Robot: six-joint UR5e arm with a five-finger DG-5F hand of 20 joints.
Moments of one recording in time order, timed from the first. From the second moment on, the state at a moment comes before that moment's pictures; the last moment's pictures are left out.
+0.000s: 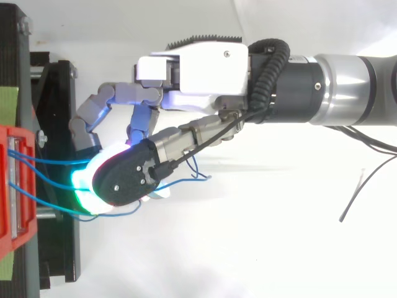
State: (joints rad) arm 0.05 -2.39 -1.11 -2.66 -1.58 -0.09
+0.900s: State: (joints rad) arm 0.04 -2.39 -1.11 -2.72 -1.58 -0.13
